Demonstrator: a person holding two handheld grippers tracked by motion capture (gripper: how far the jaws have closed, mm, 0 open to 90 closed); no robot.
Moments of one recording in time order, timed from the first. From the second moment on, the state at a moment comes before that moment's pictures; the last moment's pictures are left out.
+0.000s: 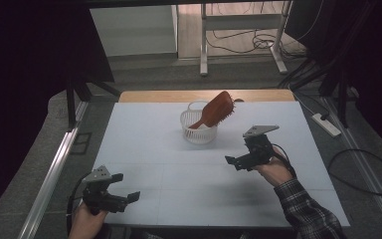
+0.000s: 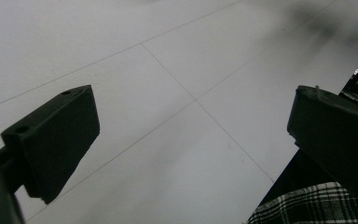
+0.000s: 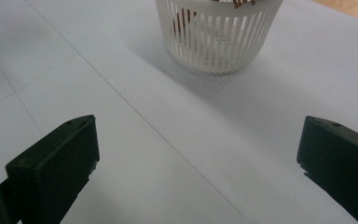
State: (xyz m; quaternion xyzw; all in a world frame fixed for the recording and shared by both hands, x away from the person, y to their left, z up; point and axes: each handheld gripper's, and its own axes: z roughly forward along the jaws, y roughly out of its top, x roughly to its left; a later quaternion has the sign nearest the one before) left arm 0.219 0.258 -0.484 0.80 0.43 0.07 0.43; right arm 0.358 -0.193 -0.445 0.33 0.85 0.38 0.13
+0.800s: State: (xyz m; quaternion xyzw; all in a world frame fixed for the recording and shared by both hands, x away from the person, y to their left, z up) left arm 0.219 0.259 -0.484 0.79 0.43 0.07 0.43; right arm 0.347 -0.211 -0.446 0.35 0.85 0.37 0.12
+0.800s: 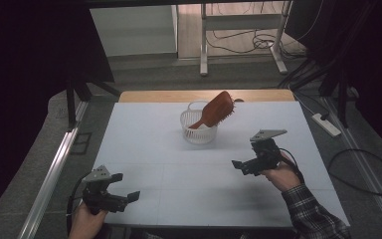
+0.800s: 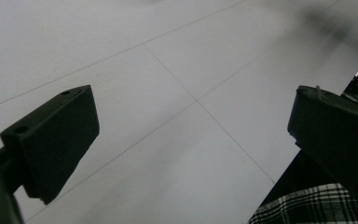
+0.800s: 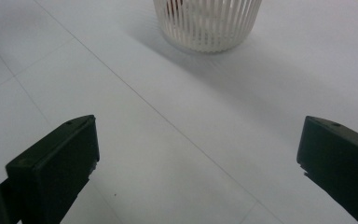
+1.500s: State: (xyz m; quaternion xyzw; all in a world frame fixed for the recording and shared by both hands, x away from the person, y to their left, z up) left arm 0.215 0.257 -0.482 0.80 0.43 0.09 0.42; right arm 0.333 -0.229 -0.450 0.36 0.85 0.36 0.13
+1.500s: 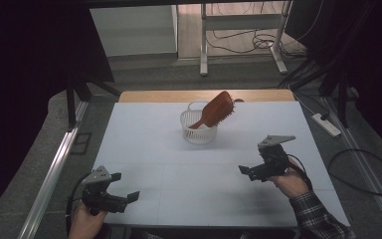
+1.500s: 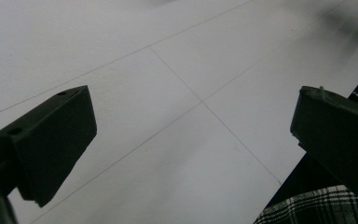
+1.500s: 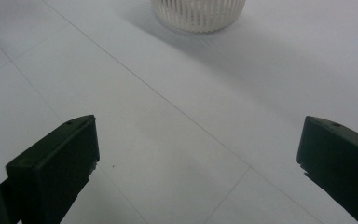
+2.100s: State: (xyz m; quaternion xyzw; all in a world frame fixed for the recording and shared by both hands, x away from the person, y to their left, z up) left arm 0.215 0.258 -0.482 0.80 0.43 0.09 0.42; right arm 0.319 -0.248 -0.451 0.37 0.85 0.36 0.13
